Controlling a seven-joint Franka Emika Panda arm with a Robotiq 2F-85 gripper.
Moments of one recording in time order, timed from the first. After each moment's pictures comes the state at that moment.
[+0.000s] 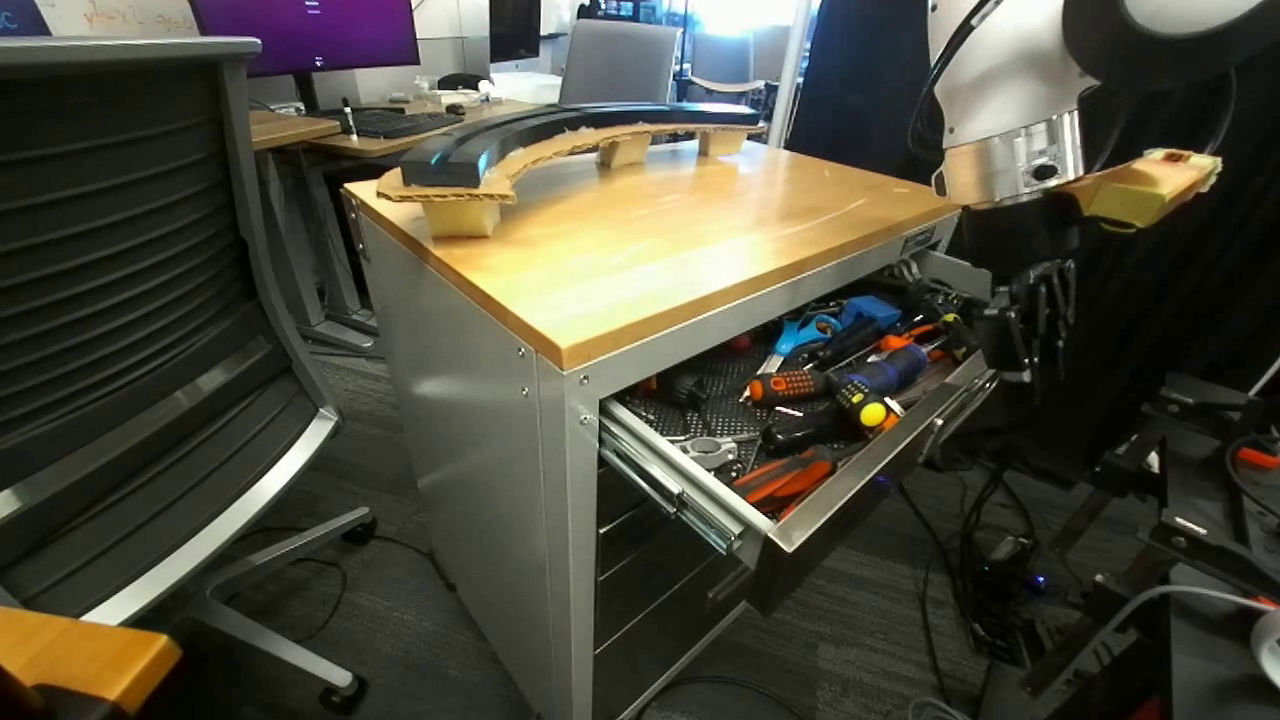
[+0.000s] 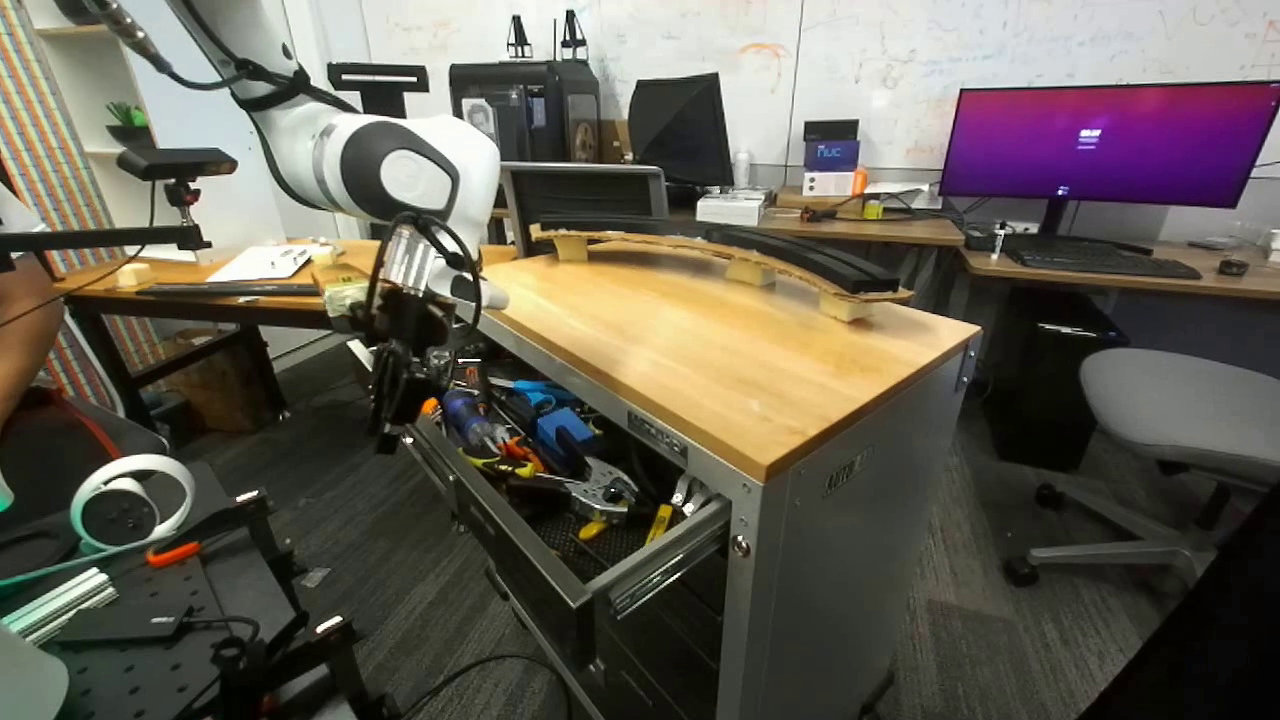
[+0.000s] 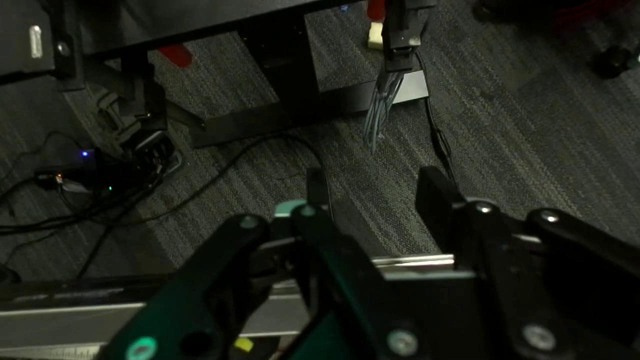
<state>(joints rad) 0.13 0.18 0.06 -2.48 0.04 2.19 0.32</state>
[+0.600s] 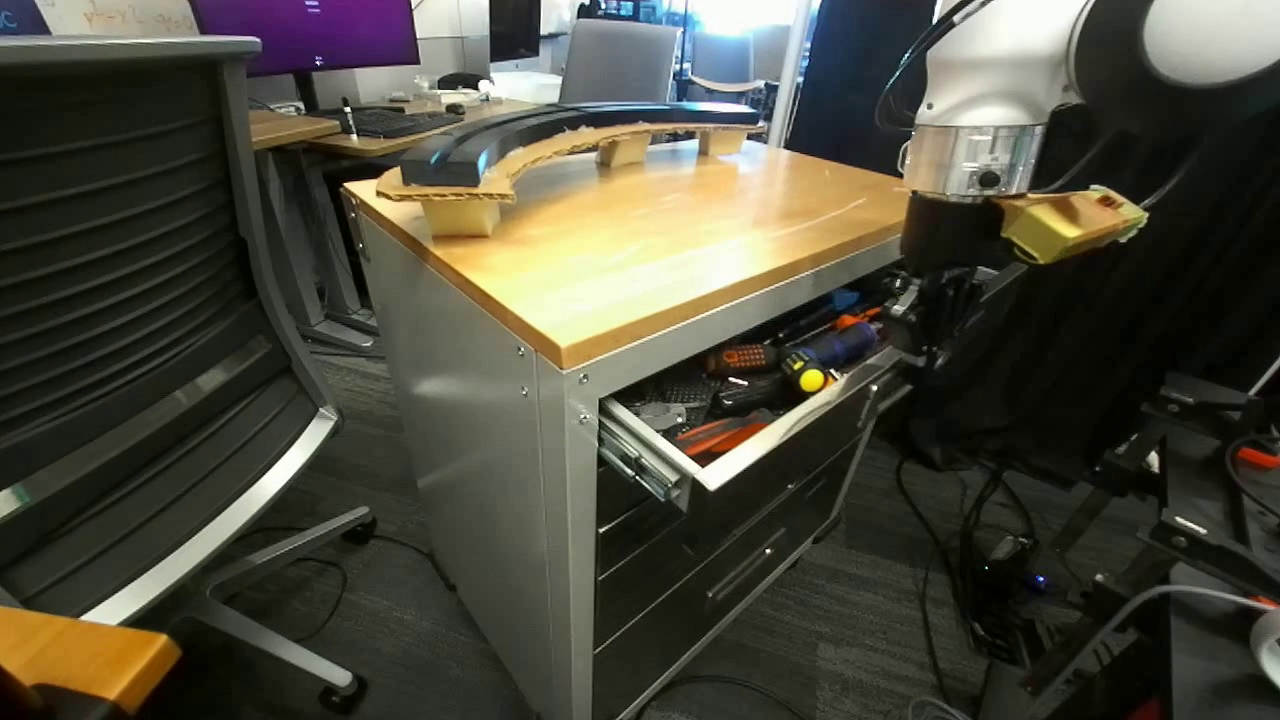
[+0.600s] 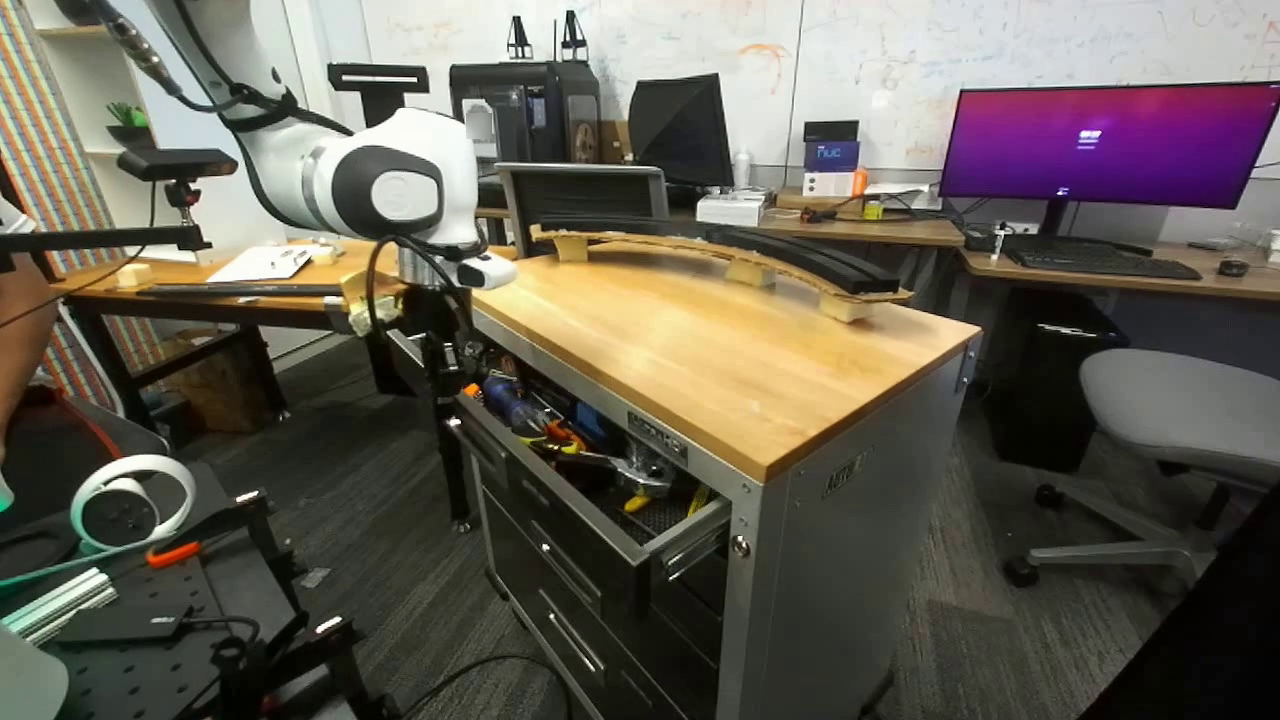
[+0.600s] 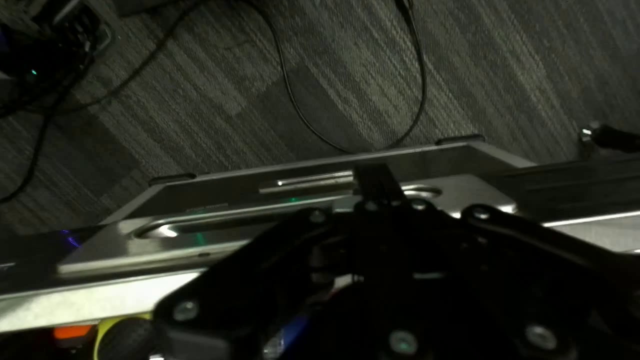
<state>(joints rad) 0.17 0.23 0.07 -2.49 0.01 2.59 0.46</state>
